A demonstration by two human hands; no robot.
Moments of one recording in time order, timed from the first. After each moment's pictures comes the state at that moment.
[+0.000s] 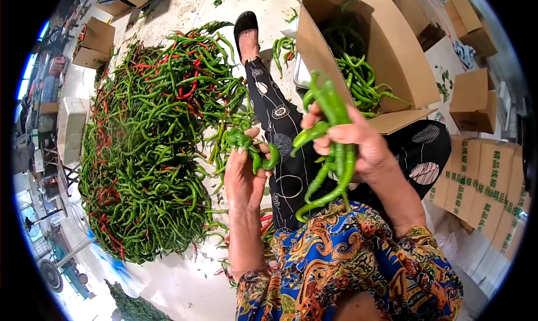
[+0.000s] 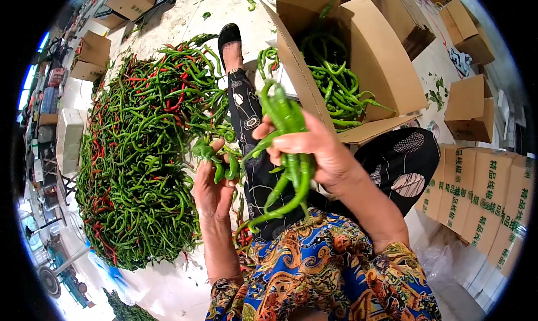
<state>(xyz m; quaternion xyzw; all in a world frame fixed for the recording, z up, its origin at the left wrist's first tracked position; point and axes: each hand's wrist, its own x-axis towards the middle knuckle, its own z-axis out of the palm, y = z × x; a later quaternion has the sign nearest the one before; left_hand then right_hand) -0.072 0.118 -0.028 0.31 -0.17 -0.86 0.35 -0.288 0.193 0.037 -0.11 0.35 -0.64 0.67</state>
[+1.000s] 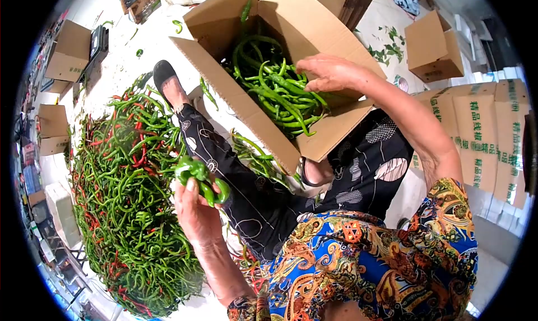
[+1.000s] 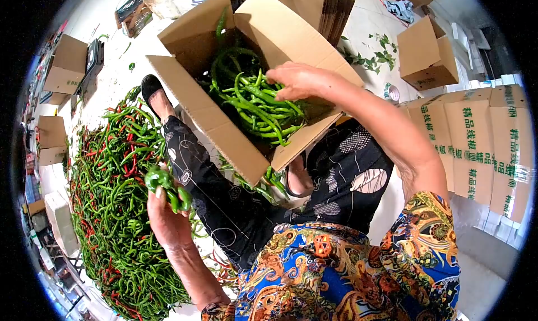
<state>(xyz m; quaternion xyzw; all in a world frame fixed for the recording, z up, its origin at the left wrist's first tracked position) -0.161 0.098 0.008 0.39 -0.32 -0.79 0.33 -0.517 0.201 -0.023 -0.60 0.75 -0.03 0.28</state>
